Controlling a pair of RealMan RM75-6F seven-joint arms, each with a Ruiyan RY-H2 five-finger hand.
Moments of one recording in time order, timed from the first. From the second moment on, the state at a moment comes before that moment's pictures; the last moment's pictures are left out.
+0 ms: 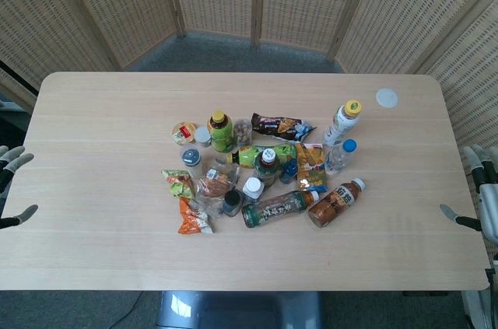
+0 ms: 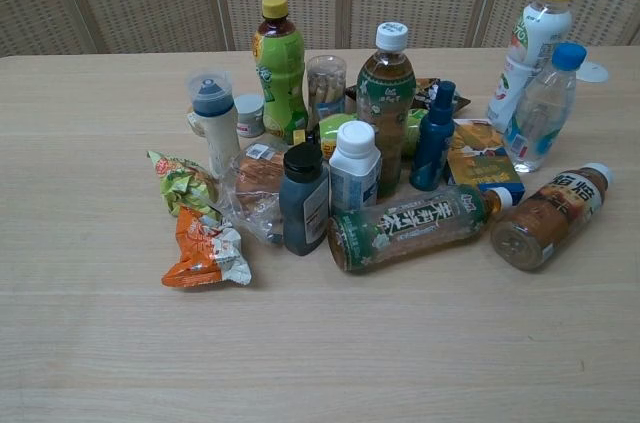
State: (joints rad) left arm -0.18 -0.86 -0.05 -1.66 1.52 1.39 -0.19; right arm 0.15 -0.94 0.16 -1.70 -1.37 1.46 -0.15
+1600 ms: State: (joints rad) left arm -0.57 -1.22 0.02 -1.62 1.59 0.79 0.03; right arm 0.06 -0.89 0.14 -1.73 -1.37 1.53 -0.10
